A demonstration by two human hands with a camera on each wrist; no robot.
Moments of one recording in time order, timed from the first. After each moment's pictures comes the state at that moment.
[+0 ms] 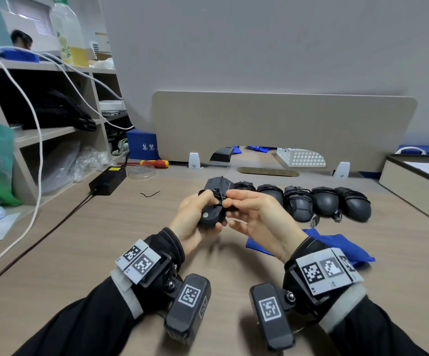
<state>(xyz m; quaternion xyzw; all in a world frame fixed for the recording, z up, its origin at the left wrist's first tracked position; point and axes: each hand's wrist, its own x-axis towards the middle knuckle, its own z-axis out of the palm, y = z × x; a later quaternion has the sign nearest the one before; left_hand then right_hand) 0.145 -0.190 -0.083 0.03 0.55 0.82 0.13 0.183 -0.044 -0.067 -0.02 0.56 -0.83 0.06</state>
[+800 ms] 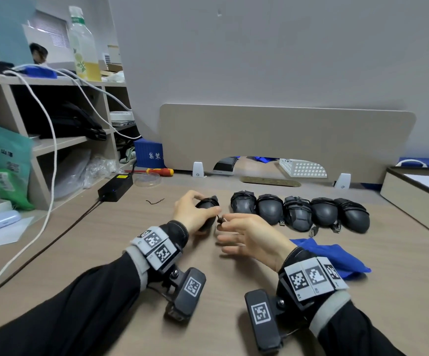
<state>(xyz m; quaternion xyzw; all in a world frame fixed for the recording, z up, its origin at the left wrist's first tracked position) 0.099 -0.197 -0.096 -0.02 0.81 0.58 -0.03 0.182 -0.049 -0.078 0.02 0.64 -0.75 0.14</state>
